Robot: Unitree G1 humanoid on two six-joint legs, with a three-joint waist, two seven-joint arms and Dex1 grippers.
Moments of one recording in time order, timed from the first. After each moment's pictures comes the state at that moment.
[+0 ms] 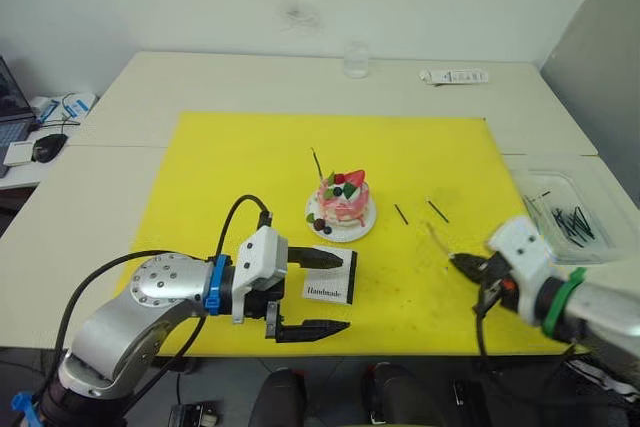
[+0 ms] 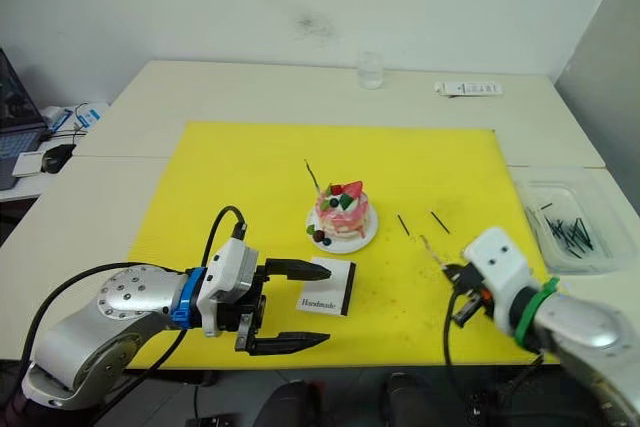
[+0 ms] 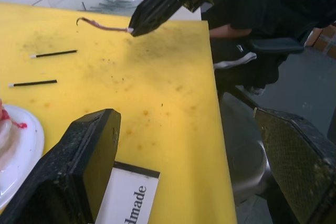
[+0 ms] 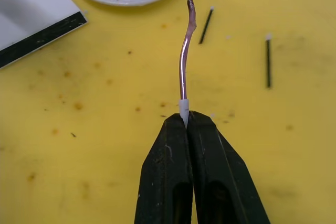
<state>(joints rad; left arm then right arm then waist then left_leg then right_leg) -0.11 0.76 -0.09 -0.61 -0.63 0.51 -1.06 0.08 -0.90 -0.33 -0.95 0.67 1.14 0.49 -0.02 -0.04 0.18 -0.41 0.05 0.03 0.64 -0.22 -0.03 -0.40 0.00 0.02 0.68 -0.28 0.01</state>
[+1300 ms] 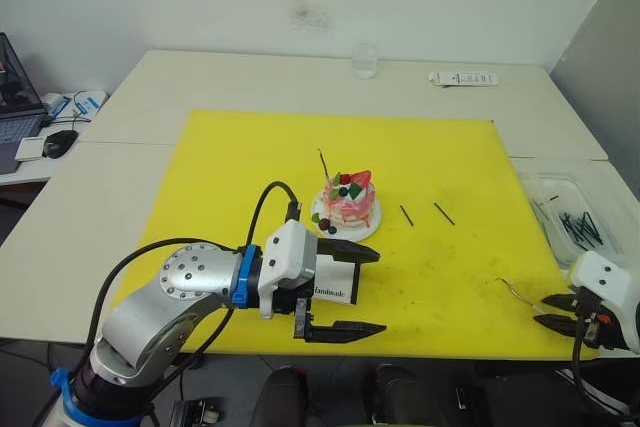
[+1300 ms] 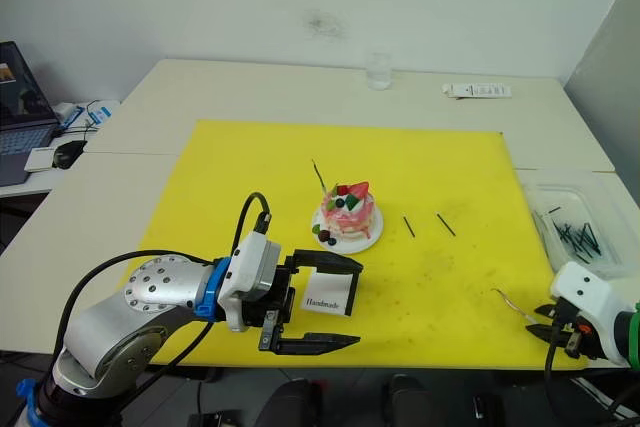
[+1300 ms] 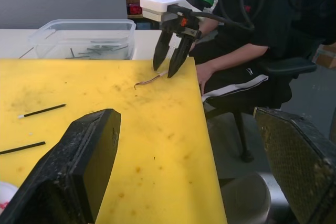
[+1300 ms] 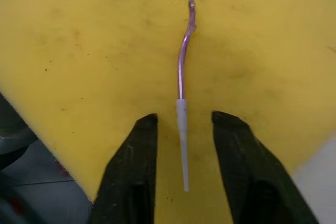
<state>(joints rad) -0.23 0.68 -0.19 -0.67 -0.65 0.54 -1.00 0.42 -1.09 -0.46 -0.47 0.33 0.70 1.02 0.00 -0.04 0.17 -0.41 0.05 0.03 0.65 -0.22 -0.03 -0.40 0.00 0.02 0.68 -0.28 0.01</state>
